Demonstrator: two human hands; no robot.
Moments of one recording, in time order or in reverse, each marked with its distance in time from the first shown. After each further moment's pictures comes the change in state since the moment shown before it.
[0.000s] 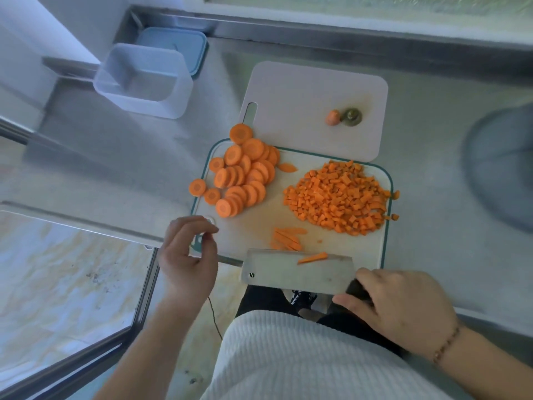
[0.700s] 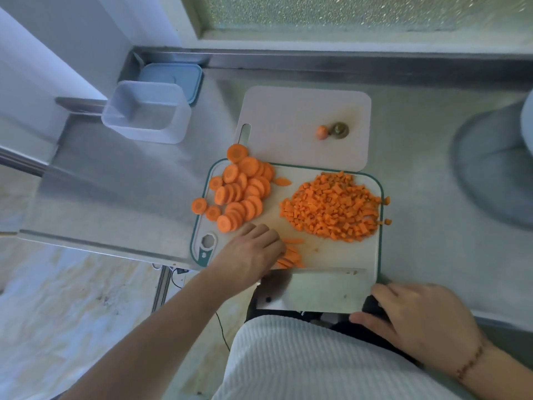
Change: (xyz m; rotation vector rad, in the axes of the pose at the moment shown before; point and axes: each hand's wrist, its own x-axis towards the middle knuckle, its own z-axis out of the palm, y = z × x) left_hand 0.029 0.000 0.055 0.347 -0.672 0.830; right_hand -0.025 0.016 0.005 -0.079 0.240 -0.084
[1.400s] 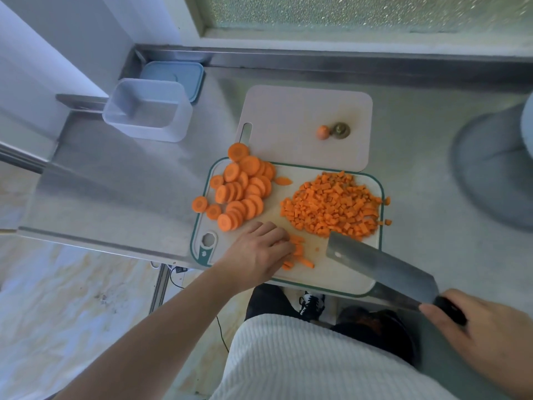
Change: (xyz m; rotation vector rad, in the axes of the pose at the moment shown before) left_hand 0.003 -0.002 0.017 -0.112 0.059 0.042; right_hand -0.057 0.042 -0.008 0.196 0.023 0.532
